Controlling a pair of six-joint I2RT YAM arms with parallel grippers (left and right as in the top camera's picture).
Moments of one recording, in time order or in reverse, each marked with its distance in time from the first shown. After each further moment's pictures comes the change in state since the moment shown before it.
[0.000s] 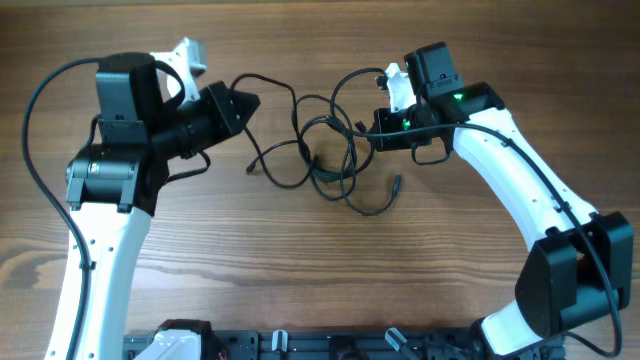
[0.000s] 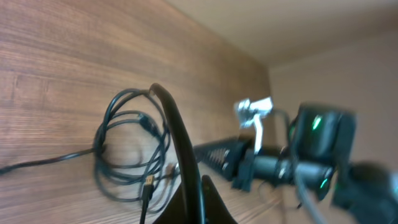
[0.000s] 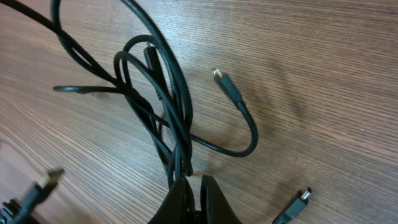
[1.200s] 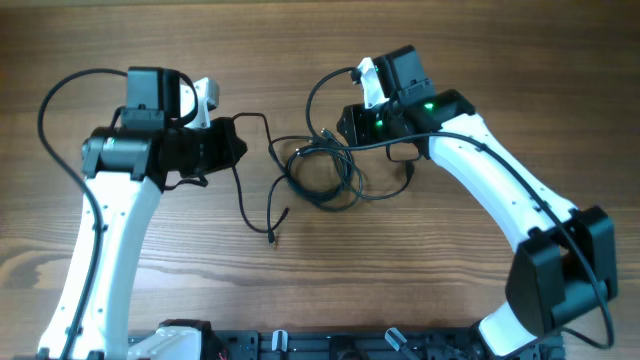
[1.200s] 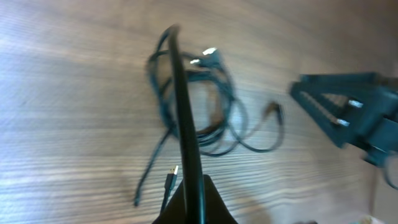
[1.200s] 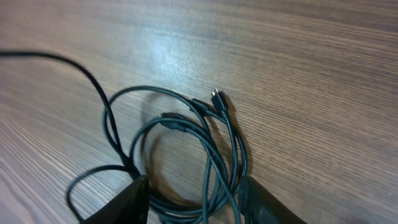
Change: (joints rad) left arm 0.000 0.122 0.000 -0.317 -0.229 0.182; right arm 0.109 0.038 0.000 0.179 0.095 0.027
